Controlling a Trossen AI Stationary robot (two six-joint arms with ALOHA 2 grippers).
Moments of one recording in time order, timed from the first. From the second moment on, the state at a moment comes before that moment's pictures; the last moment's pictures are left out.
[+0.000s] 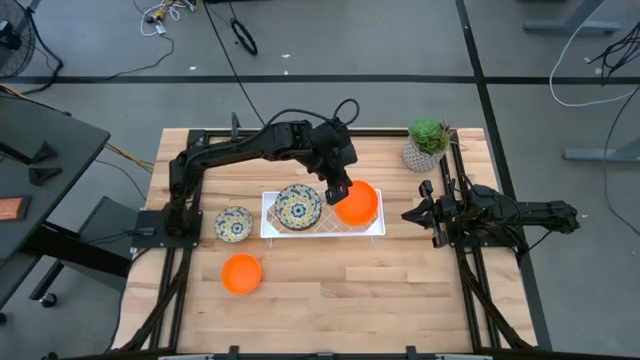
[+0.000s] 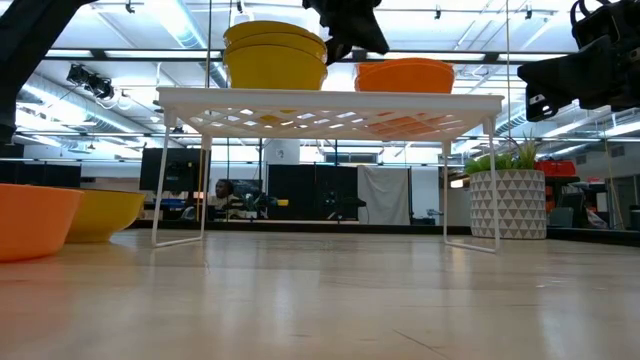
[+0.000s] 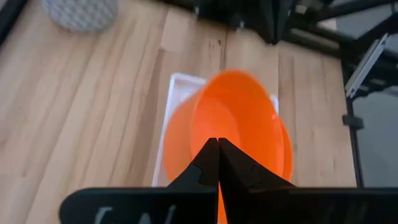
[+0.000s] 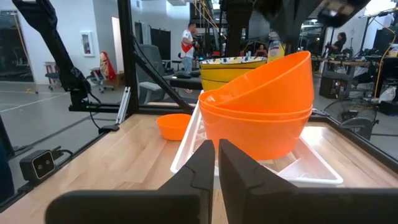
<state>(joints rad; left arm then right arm) 0.18 1.99 2.11 -0.94 0.21 -0.13 0.00 0.00 0.02 0.04 -0.15 -0.01</state>
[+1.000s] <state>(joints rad) 0.16 2.04 2.13 -1.02 0.10 -0.09 0.00 0.00 0.02 0.04 -0.15 -0.01</state>
